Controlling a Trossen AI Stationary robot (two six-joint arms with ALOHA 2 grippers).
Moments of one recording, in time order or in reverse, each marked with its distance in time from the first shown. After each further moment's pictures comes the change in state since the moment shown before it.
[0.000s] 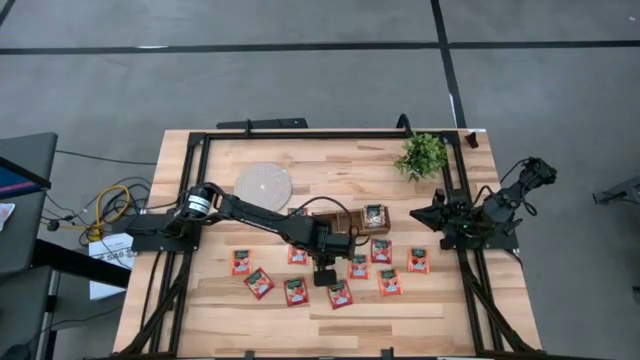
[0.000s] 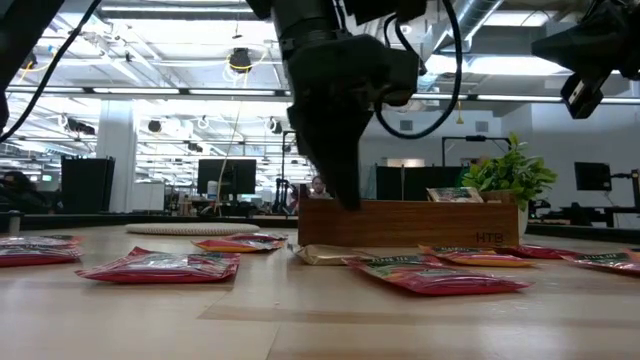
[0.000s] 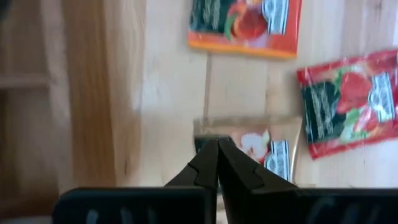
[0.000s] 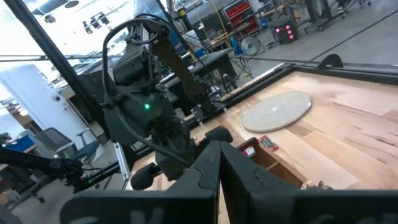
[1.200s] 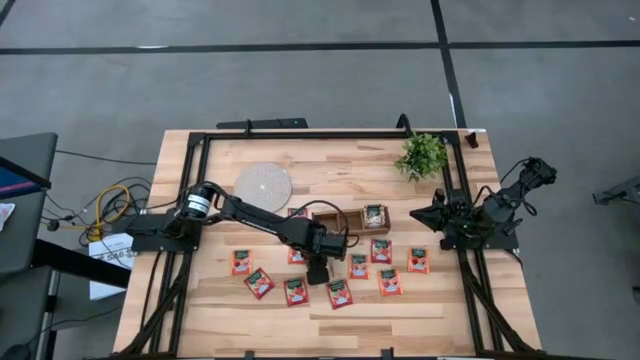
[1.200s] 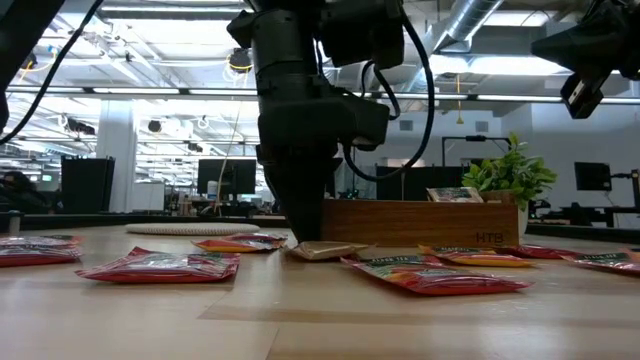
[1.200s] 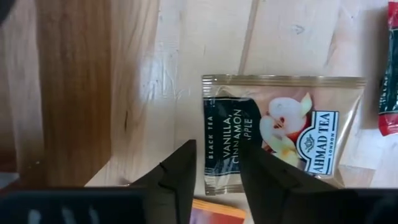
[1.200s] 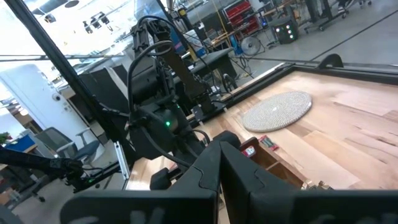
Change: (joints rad) left arm 0.006 0.002 -0.138 0.036 0.014 -0.100; right arm 0.000 0.000 0.000 0.000 -0.003 0.000
